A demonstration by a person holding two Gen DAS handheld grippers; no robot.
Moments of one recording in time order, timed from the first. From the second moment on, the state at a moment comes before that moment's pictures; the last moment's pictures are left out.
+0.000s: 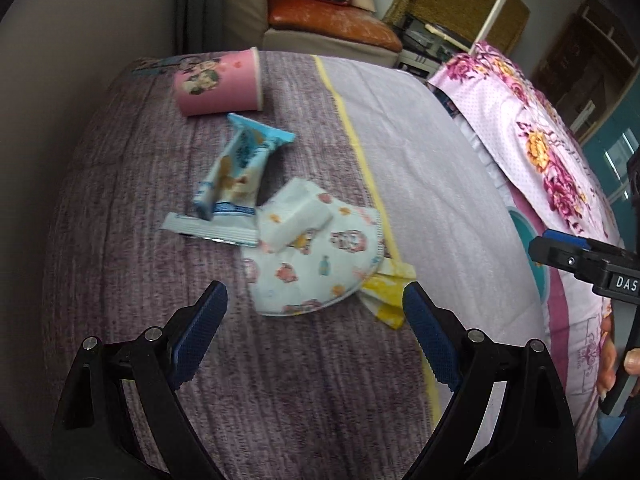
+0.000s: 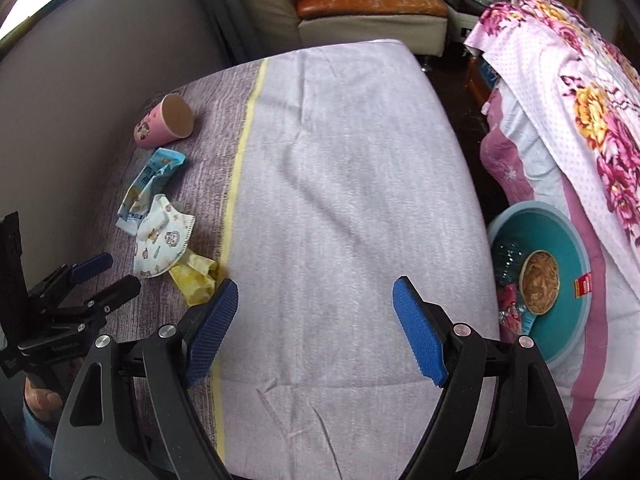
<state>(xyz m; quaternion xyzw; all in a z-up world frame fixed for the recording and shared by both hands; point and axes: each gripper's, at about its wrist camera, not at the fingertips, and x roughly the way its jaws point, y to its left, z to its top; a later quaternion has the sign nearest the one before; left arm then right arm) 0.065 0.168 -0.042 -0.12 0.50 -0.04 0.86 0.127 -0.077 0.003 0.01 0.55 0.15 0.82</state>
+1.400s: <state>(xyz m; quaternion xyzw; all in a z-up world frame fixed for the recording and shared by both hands) 0.072 0.215 -0.073 -0.17 0.52 -0.02 0.84 0.163 -0.007 0.002 0.01 0.53 0.21 0.82</state>
